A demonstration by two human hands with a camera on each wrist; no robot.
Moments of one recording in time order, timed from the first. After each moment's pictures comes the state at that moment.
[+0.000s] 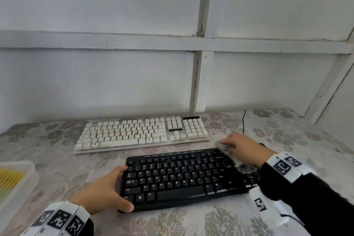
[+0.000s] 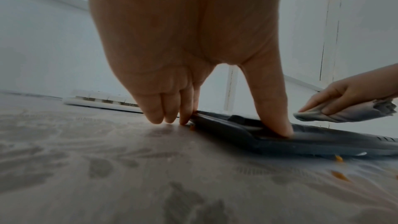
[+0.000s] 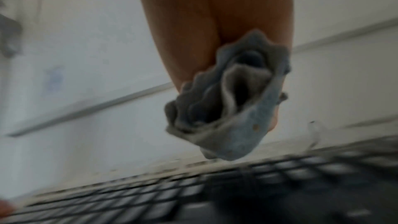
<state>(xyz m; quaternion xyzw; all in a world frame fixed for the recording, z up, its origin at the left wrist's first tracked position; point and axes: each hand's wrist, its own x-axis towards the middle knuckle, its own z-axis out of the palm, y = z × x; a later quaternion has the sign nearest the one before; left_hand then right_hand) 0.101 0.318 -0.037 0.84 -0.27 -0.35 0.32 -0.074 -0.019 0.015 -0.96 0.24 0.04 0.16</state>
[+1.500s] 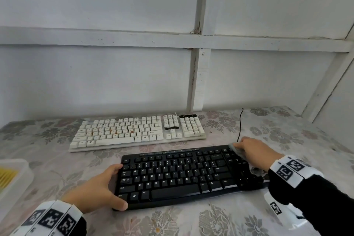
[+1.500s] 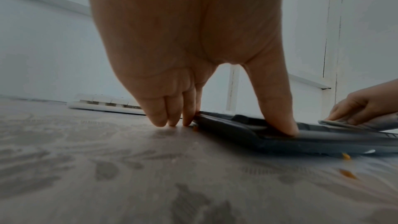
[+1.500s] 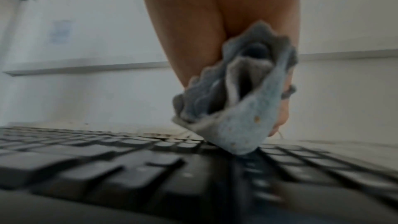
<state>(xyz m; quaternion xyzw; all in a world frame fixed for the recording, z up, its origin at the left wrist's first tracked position) 0.107 0.319 -0.046 0.83 -0.27 -0.38 0.33 -0.095 -0.066 -0.018 -0.97 0.25 0.05 -0.01</state>
